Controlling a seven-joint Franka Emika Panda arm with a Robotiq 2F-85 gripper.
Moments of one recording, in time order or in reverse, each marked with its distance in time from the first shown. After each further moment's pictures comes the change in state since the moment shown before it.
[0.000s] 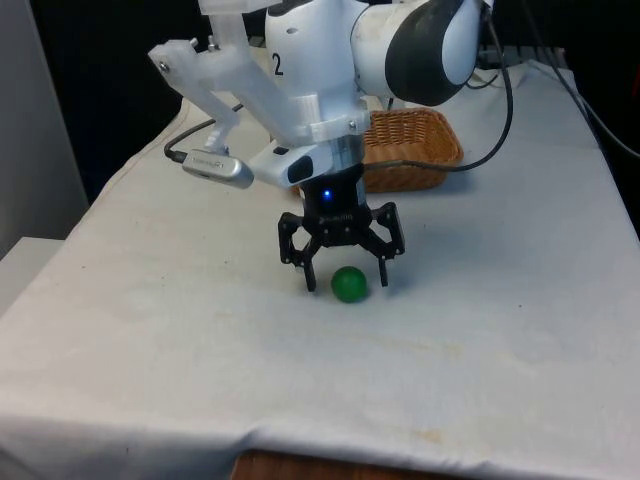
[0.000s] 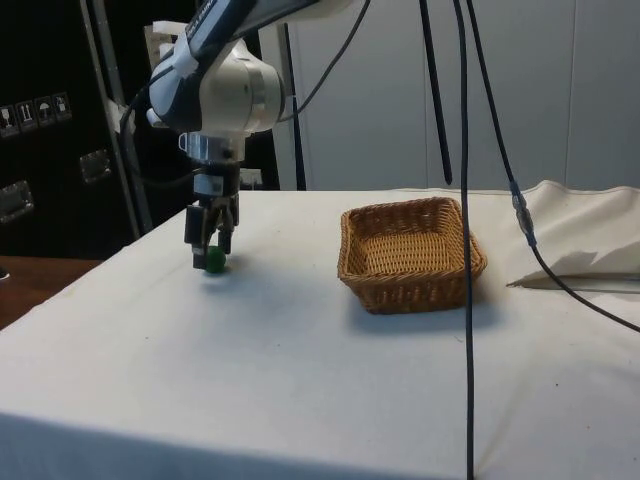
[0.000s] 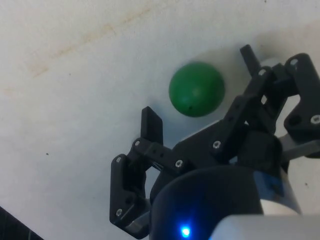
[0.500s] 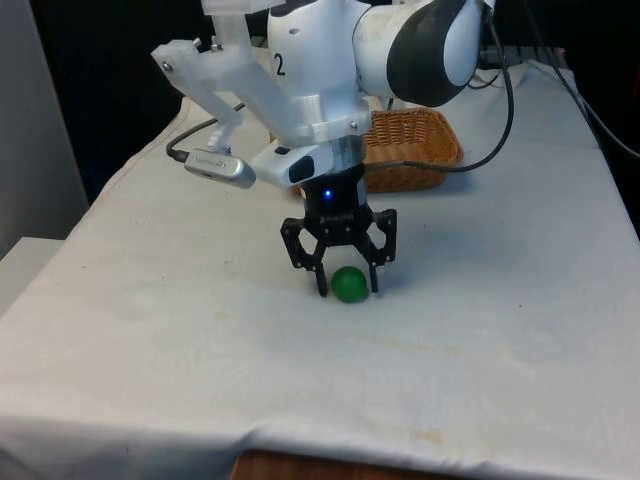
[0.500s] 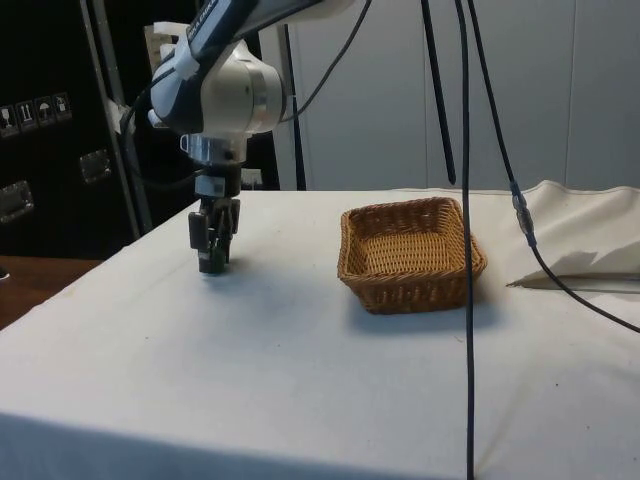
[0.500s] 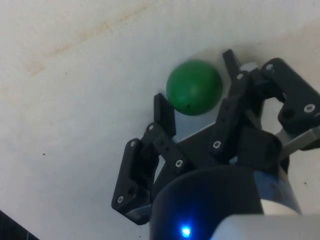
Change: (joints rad) arm 0.009 -0.002 -0.005 -0.013 0.000 0.009 0.004
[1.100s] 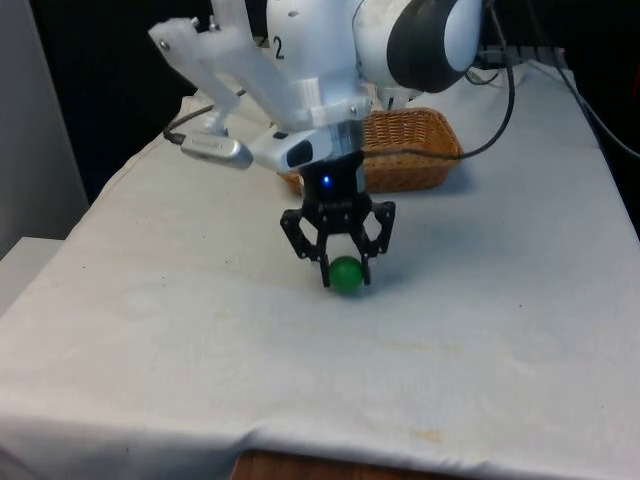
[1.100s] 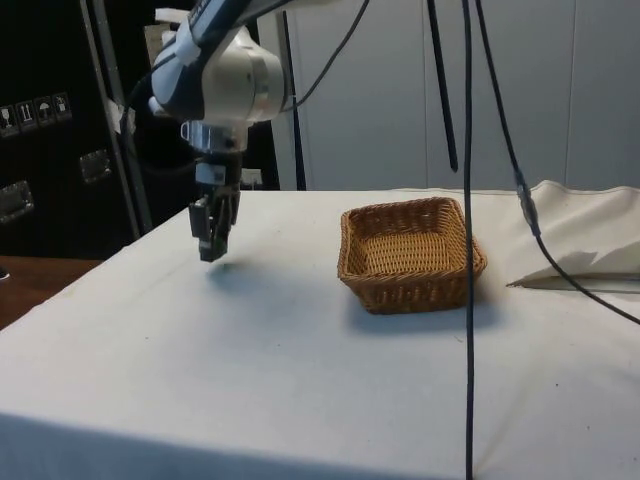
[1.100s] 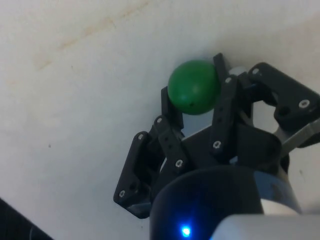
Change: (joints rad) arm 0.017 -0.049 -0.016 -0.040 -0.011 0.005 0.000
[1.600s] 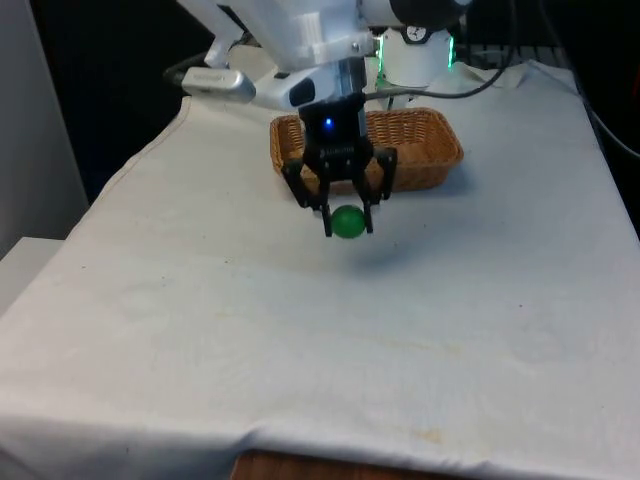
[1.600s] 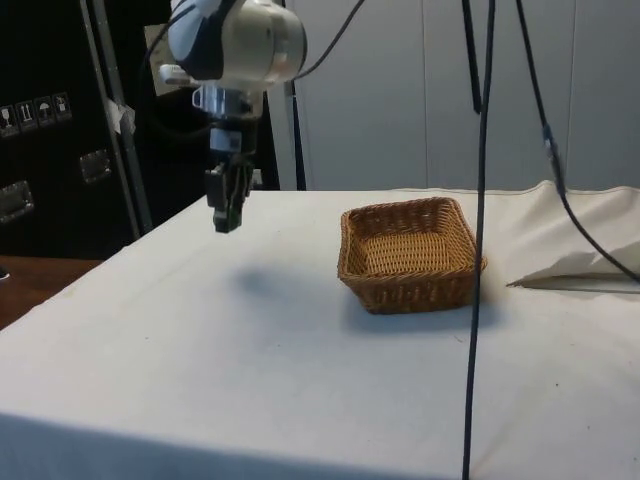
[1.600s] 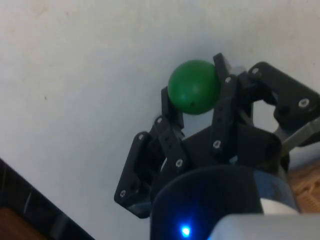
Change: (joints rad) arm 0.032 -0.178 -0.011 -0.160 -0.103 0.005 -0.007
